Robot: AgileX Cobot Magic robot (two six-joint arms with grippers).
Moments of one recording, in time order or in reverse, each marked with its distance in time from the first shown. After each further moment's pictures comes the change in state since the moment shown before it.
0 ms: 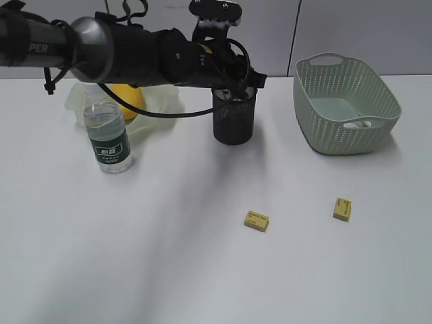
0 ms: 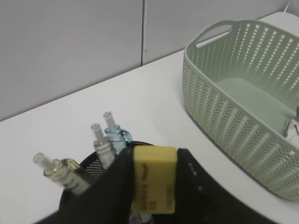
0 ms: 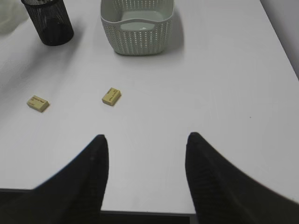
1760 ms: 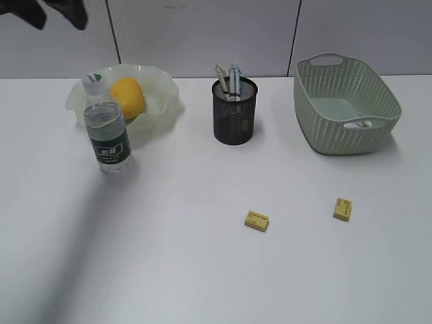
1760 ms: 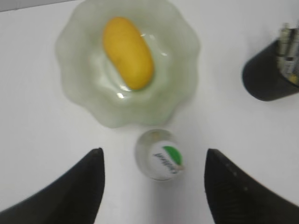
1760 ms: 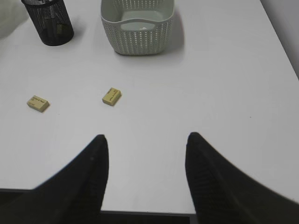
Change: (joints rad) left arm 0.333 -0.442 -0.120 0.407 1.110 -0.468; right arm 0.000 0.000 0.000 0.000 0.000 0.000
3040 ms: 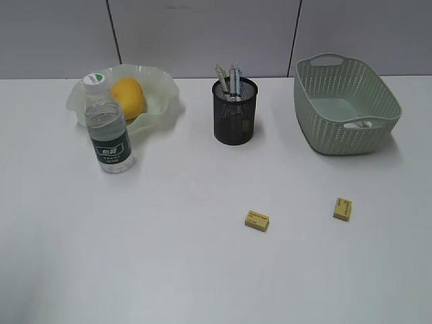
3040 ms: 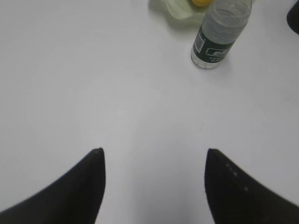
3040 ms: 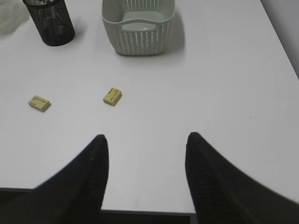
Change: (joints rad) left arm 0.189 -1.105 1.073 -0.008 -0.223 0.028; right arm 0.000 0.000 0.000 0.000 0.000 -0.001
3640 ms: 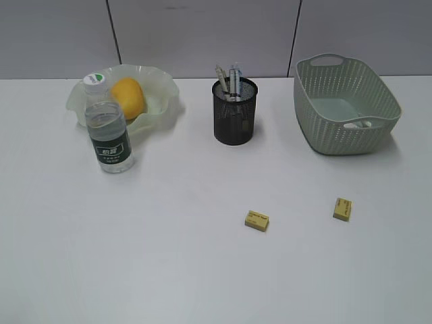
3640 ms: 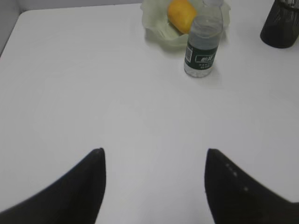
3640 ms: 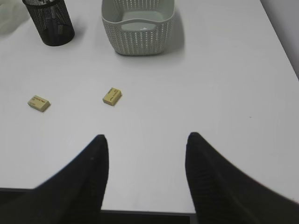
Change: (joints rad) left arm 0.000 -0.536 0.151 -0.005 0.150 0.096; right arm 0.000 0.000 0.000 0.000 0.000 0.000
